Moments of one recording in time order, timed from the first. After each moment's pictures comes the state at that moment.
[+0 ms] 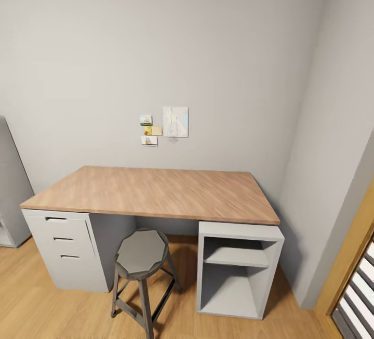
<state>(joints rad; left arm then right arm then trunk) 0.00 0.02 0.08 -0.08 0.17 -0.01 0.00 0.00 -0.04 0.00 0.00 0.13 -0.12 -0.01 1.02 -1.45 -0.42</state>
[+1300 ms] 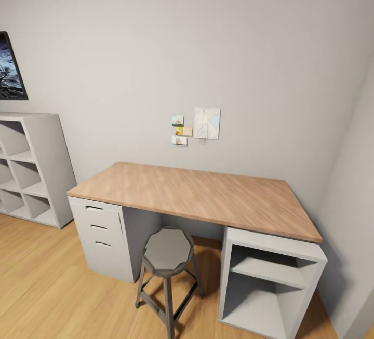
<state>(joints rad) 0.00 -0.02 0.08 -0.08 0.17 -0.01 0.00 0.00 -0.03 0.01 0.00 0.13 -0.12 -0.01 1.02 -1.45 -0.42</state>
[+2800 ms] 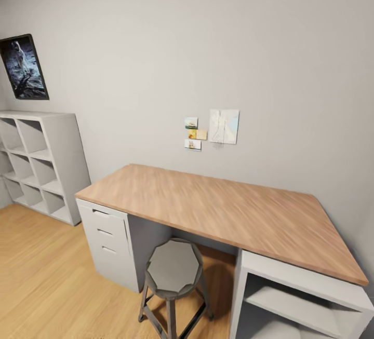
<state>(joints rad) 0.00 -0.02 0.08 -0.07 0.27 -0.09 0.01 0.00 -0.03 0.00 0.00 0.13 -0.12 -0.01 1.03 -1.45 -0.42</state>
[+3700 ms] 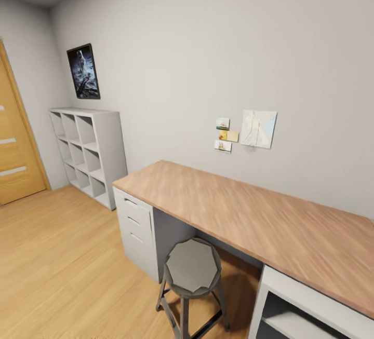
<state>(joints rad) 0.00 -0.02 0.08 -0.07 0.28 -0.09 0.01 0.00 -0.03 0.00 0.00 0.13 -0.12 -0.01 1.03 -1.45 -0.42</state>
